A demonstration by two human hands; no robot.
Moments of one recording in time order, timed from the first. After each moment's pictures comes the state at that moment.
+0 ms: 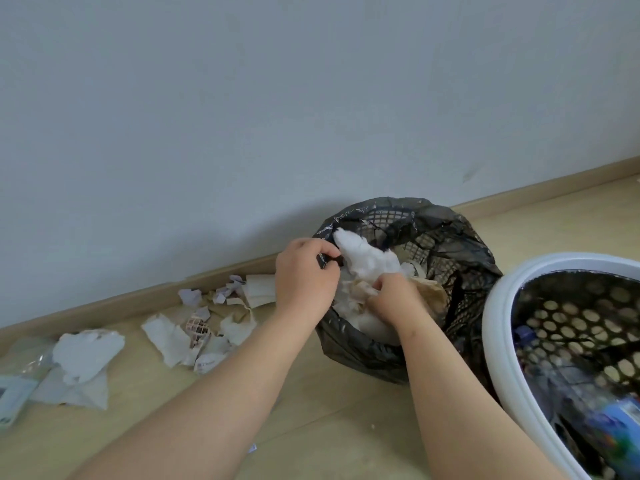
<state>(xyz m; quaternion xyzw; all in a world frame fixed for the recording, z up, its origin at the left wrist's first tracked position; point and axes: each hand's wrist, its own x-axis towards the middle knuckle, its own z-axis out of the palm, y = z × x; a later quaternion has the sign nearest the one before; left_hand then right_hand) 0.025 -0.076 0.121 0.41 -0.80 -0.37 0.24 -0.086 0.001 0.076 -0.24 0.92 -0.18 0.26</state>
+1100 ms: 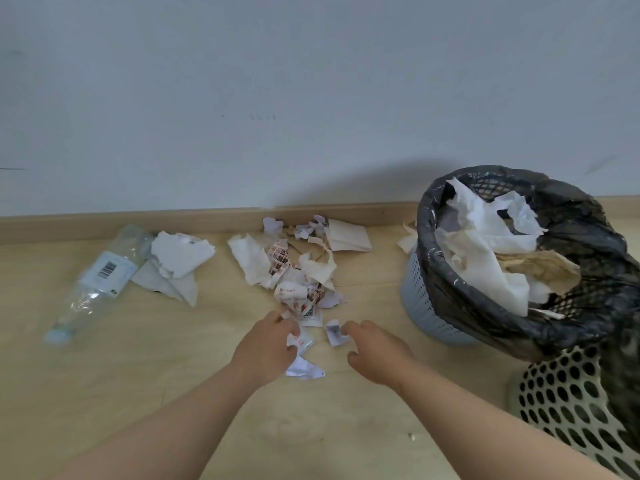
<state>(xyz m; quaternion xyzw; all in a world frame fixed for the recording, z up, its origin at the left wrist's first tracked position) 0.247 -0.103 -0.031 0.44 -0.85 -0.29 -0.06 0.075 -0.009 -0.002 -0.53 0.78 0.05 0.34</state>
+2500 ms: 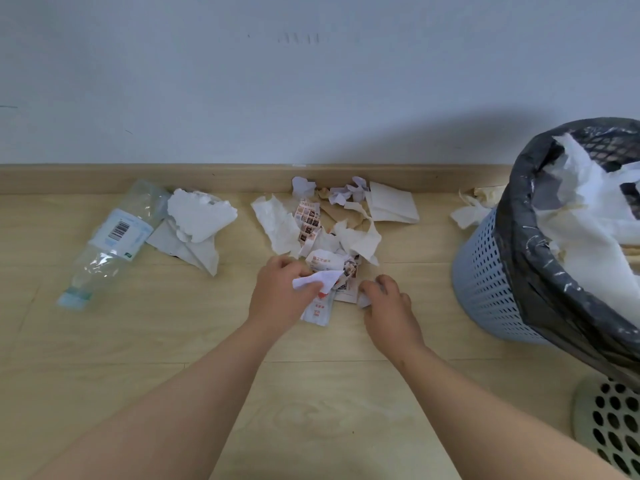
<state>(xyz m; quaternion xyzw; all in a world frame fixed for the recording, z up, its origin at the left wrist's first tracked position) 0.242 -0.147 -0.048 0.55 -0.73 -0.39 0.13 0.092 -0.053 -0.069 -0.48 0.83 -0.07 0.28</state>
